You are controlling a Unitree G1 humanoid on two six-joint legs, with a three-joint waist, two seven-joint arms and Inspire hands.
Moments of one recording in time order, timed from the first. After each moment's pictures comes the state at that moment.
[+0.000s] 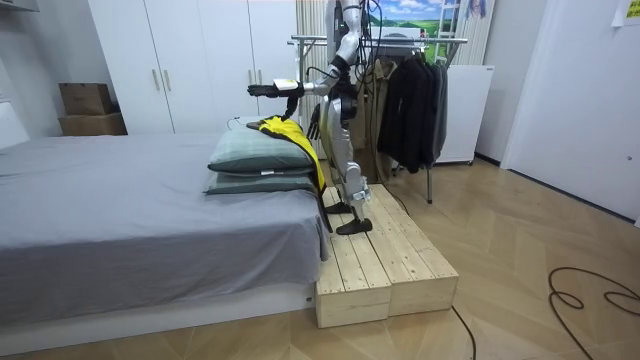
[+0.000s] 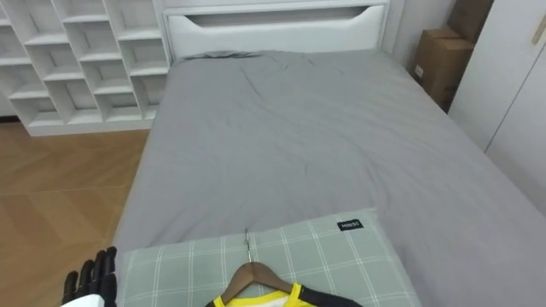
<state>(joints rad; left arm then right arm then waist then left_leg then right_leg) 0.11 0.19 -0.14 0.80 0.96 -0.13 0.89 0.02 -0.19 0.12 1.32 0.38 -0.06 0.19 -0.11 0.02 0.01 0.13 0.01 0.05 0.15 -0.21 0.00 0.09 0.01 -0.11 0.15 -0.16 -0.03</state>
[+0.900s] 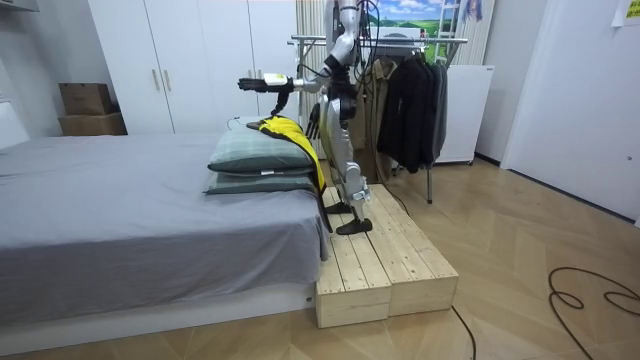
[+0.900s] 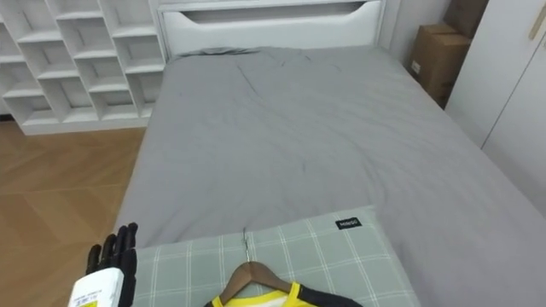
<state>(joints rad) 0.04 0.18 -0.17 0.74 0.95 -0.14 0.81 0.00 -0.19 0.14 1.32 0.34 -0.06 0.21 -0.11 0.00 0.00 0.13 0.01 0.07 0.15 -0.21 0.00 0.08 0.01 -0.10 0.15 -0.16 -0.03</state>
